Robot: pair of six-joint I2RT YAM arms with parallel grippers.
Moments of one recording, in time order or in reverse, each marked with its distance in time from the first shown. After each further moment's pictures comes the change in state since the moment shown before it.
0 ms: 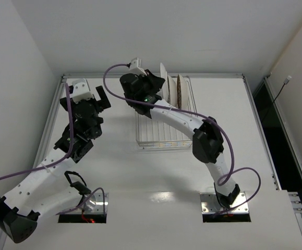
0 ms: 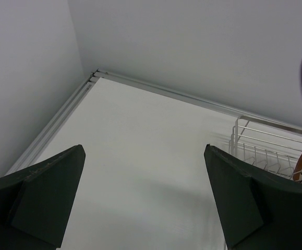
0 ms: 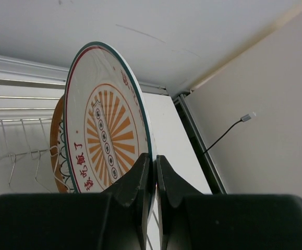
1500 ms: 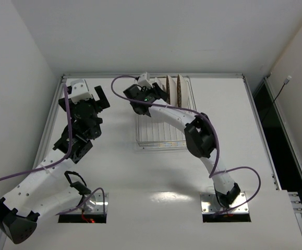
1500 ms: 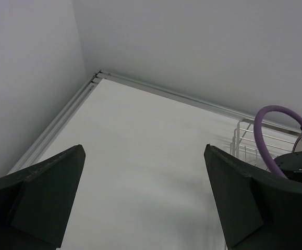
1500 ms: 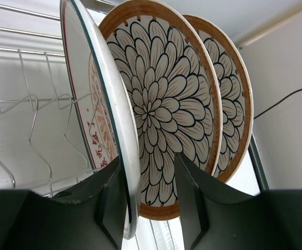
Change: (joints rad) left arm 0.000 -0.011 0.000 0.000 -0.014 0.000; right arm -0.062 0.138 0.012 -0.453 -0.165 0.532
